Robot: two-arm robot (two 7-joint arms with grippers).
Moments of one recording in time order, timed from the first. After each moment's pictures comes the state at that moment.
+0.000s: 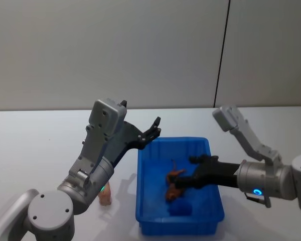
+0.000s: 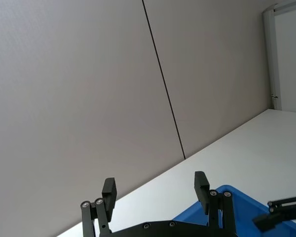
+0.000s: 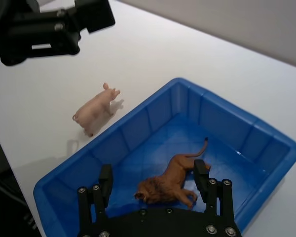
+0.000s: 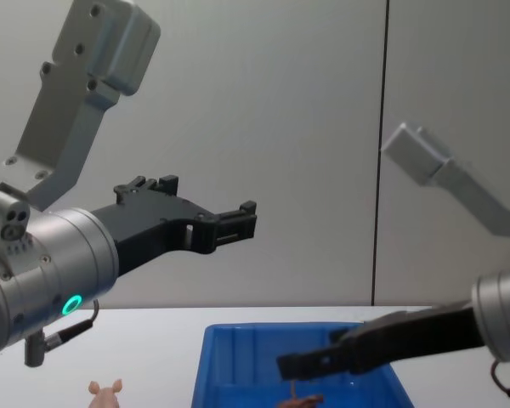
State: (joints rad) left arm -0.24 0.38 0.45 -1.63 -0.20 0.01 -0.01; right arm 0.36 0.19 -0.32 -1.41 0.09 0.55 0.73
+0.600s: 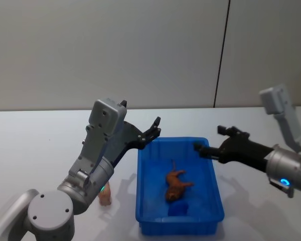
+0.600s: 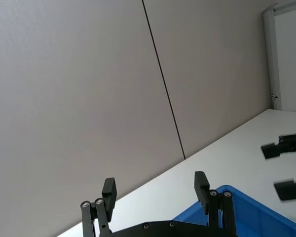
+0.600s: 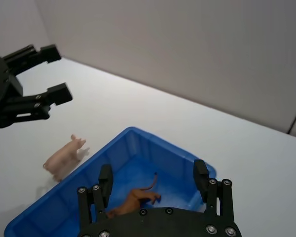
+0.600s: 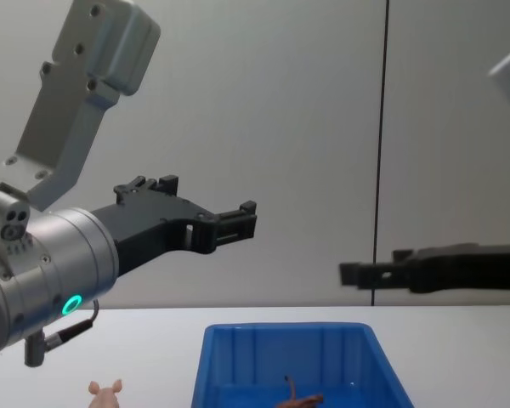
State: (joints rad) left arm -0.24 0.38 0.45 -1.63 -0.20 0.01 -0.01; right arm 0.28 0.26 -0.23 -1.53 0.26 0.39 0.57
